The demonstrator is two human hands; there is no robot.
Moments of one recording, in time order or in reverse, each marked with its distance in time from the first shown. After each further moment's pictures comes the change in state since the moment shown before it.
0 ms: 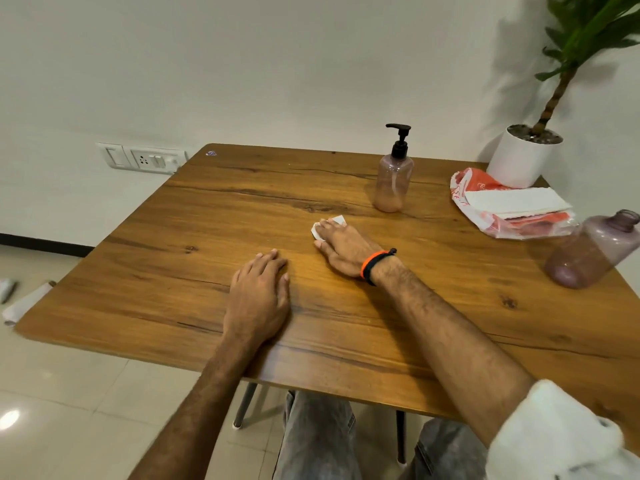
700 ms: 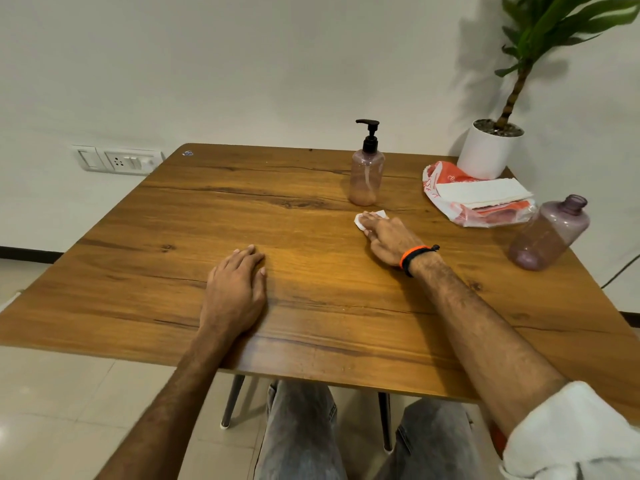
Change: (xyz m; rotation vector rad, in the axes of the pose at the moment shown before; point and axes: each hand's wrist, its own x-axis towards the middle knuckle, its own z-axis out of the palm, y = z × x) left_hand -0.001 0.000 -0.005 -0.026 -0.023 0.014; right_hand -0.058 0.086 -0.015 0.077 0.085 0.234
